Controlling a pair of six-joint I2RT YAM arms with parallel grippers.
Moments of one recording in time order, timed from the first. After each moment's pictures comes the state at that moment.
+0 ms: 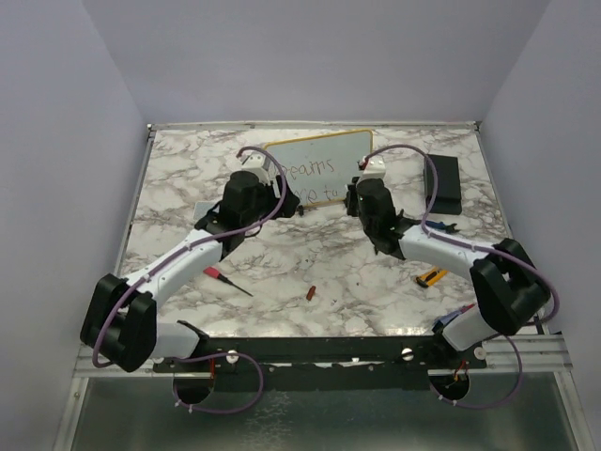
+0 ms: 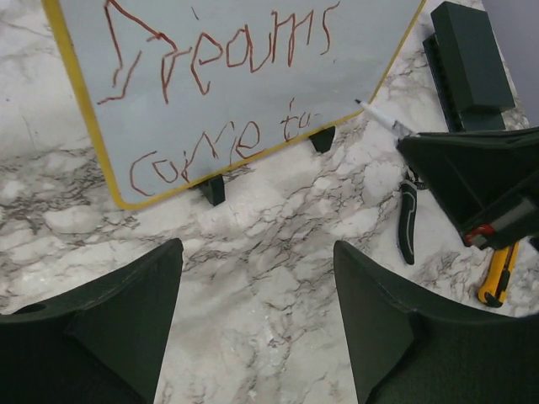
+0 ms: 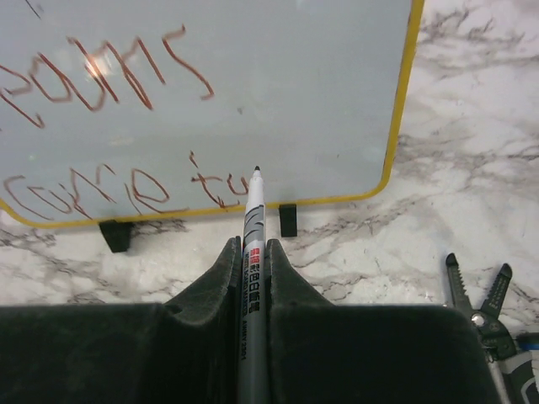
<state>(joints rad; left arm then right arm) -0.46 1.30 0.87 0.04 0.08 -0.43 0.64 1.58 0.85 0.31 0.45 0.25</state>
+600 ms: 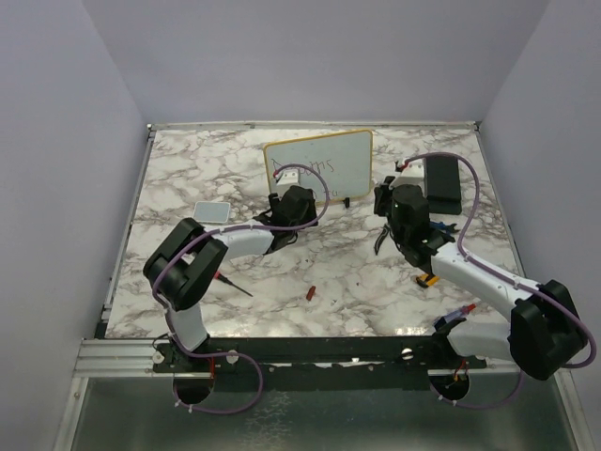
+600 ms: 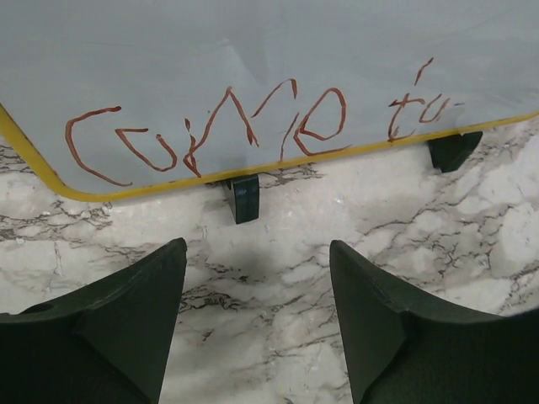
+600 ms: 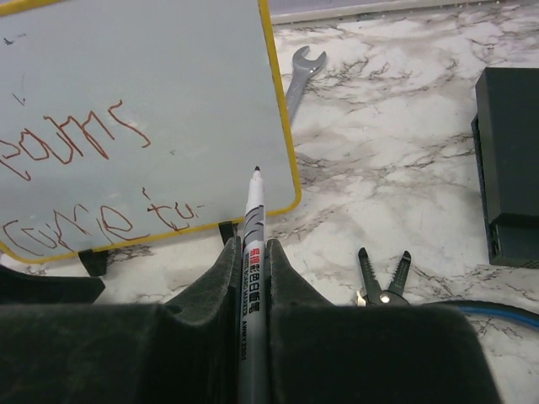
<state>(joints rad) -0.70 1.75 0.96 0.17 -0.38 -0.60 0.56 1.25 0.71 0.28 0.47 0.24</state>
